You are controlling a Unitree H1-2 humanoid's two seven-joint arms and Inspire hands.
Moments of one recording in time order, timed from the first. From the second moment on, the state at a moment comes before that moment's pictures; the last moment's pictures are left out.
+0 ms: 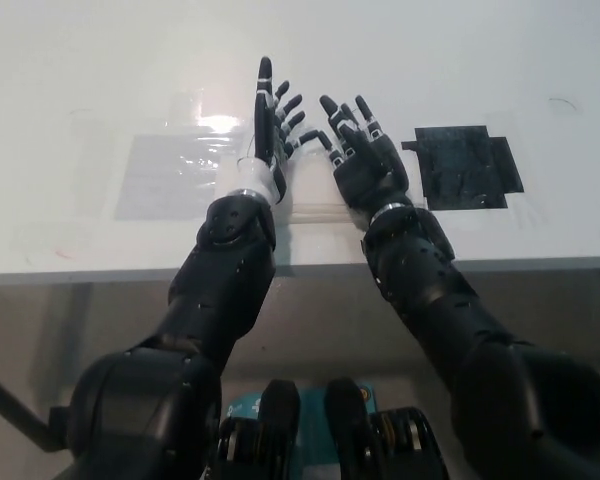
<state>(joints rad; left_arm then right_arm) -1.10 -0.06 0.22 1.38 -0.17 -0.29 0.07 -1.13 0.13 -0.51 1.44 0.65 -0.21 0.19</state>
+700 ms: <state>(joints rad) -1.06 -0.06 0.20 1.38 -0.17 -0.30 0.06 -1.10 0.11 -0.51 1.44 0.62 -0.20 0.19</state>
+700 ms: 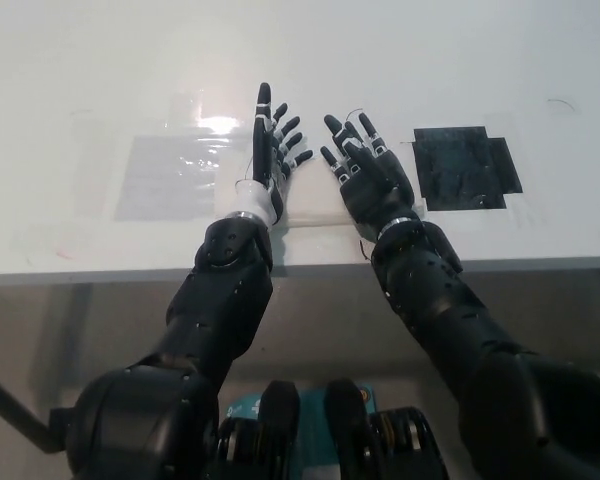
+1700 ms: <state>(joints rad) -1.02 0.11 0.23 1.38 -0.18 -0.31 0.01 -1.05 -0.06 -0.52 1.44 0.61 -0.19 0.20</state>
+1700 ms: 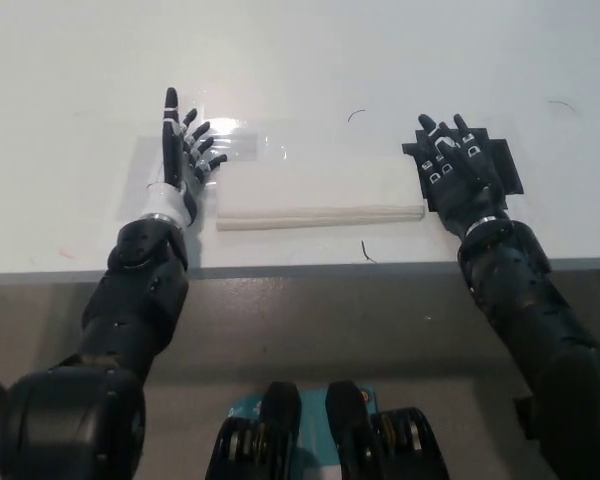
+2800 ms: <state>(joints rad) -0.44 0.21 0.15 0.56 -0.17 -0.30 -0.09 -0.50 -0.08 -0.33 0.62 0.47 -0.22 0.24</state>
